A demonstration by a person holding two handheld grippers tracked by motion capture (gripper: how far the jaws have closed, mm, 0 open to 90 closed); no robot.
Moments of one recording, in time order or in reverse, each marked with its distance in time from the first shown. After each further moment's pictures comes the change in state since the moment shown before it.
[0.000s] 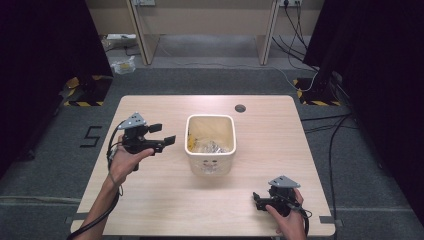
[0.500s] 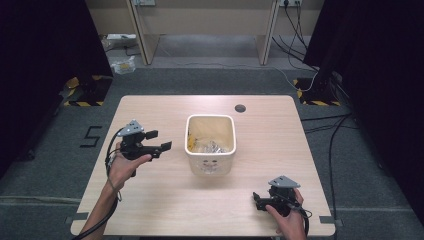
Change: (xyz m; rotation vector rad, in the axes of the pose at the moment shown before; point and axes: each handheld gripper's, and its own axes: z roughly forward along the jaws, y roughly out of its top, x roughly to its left) left arm 0.011 -0.029 0.001 0.031 0.042 -0.024; right arm 0.000 0.000 0.000 0.001 0.000 0.000
